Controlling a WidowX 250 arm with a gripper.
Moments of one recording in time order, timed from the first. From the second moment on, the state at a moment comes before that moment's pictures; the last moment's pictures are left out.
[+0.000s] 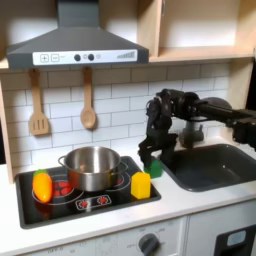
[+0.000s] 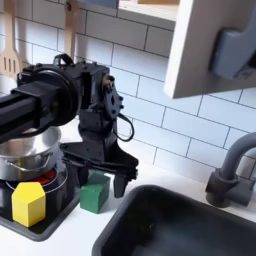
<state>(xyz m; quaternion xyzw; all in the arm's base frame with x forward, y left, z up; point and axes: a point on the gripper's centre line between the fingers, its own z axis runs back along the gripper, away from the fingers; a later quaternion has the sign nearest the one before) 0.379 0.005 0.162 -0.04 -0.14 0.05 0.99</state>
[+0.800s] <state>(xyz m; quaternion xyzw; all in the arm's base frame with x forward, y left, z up) 0.386 0.008 0.155 -0.03 -0.13 0.06 0.99</state>
